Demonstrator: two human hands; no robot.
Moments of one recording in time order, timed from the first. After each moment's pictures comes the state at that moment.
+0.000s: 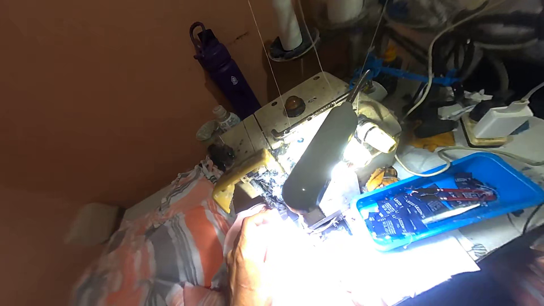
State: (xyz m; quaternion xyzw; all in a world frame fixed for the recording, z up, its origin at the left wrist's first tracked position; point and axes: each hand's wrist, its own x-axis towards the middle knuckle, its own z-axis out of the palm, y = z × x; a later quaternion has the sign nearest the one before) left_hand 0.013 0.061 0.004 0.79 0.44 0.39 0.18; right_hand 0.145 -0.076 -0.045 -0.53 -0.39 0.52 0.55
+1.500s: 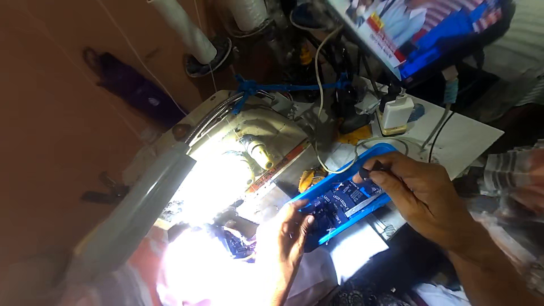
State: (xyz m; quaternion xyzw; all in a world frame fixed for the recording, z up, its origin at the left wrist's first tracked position) left_hand 0.130 0.039 -0.019 0.87 0.23 0.30 0.32; right_hand 0.349 -0.072 -0.018 -0.57 -0.60 0.01 0.56
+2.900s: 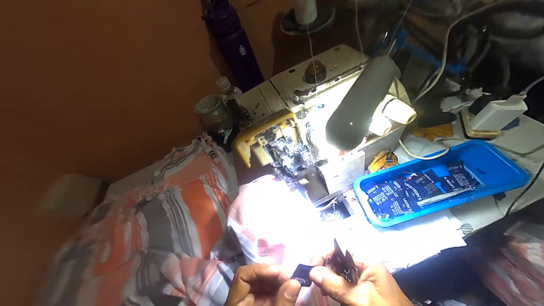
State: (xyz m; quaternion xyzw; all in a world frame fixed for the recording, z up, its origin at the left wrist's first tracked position) left_hand -0.016 -0.028 -0.007 0.60 0.35 0.54 0.47; right_hand 0.140 -0.060 -0.009 -0.39 -0.41 0.53 0.63
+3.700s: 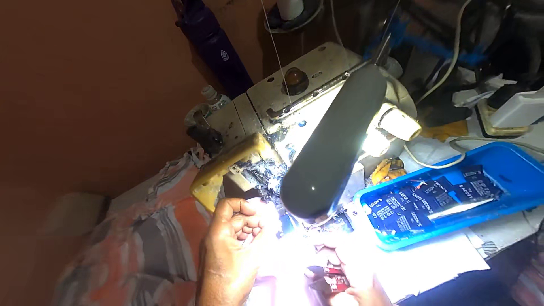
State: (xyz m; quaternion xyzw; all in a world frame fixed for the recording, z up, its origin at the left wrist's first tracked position) left_hand 0.008 0.074 0.025 0.75 0.47 0.38 0.28; right_hand 0.147 -0.032 -0.053 -0.47 -0.55 0.29 0.63
